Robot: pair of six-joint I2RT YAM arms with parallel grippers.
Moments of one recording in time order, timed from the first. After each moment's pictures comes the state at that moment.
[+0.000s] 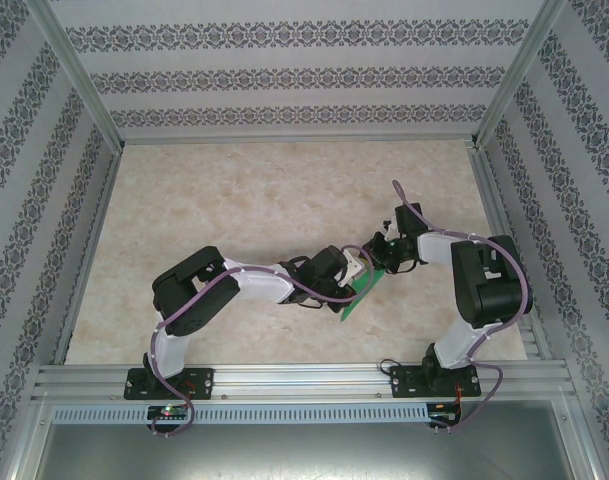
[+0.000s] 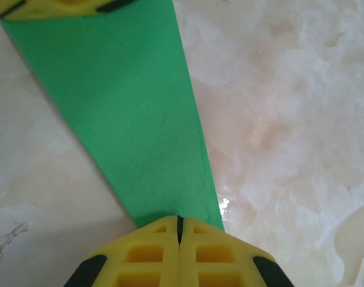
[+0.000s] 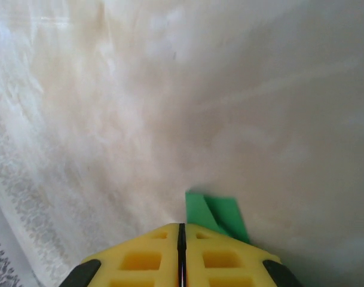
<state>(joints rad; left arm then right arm) -0.97 1.98 1.08 0.04 0.24 -0.26 0.12 1.71 0.77 -0.21 -0.59 0.71</state>
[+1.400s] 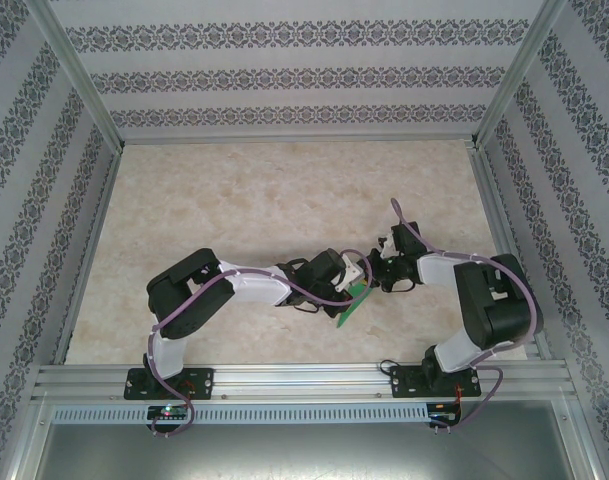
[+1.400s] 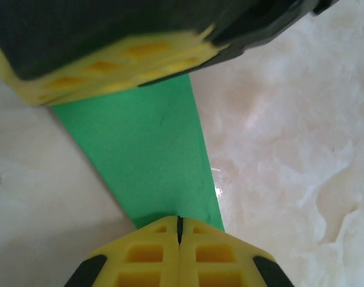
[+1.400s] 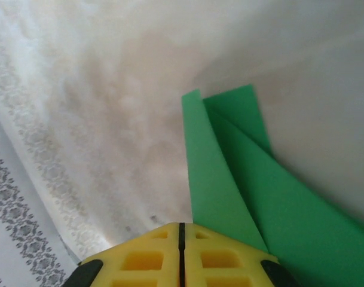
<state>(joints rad) -0.98 1.94 1.06 -0.02 0.26 -0.25 0.20 1.58 0.57 -0.09 -0.68 0.83</state>
